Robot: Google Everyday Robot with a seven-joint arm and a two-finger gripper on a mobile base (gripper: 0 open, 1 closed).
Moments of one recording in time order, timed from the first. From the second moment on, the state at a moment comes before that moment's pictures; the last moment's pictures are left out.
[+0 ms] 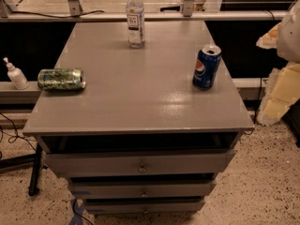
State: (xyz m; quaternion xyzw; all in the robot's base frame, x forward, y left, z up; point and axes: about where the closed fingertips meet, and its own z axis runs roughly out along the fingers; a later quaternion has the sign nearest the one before) arm 0.438 -0.217 0.976 -0.60 0.78 -0.03 0.16
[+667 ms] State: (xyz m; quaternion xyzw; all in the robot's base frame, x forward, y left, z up) arm 0.439 -0.217 0.966 -0.59 0.78 0.00 0.19
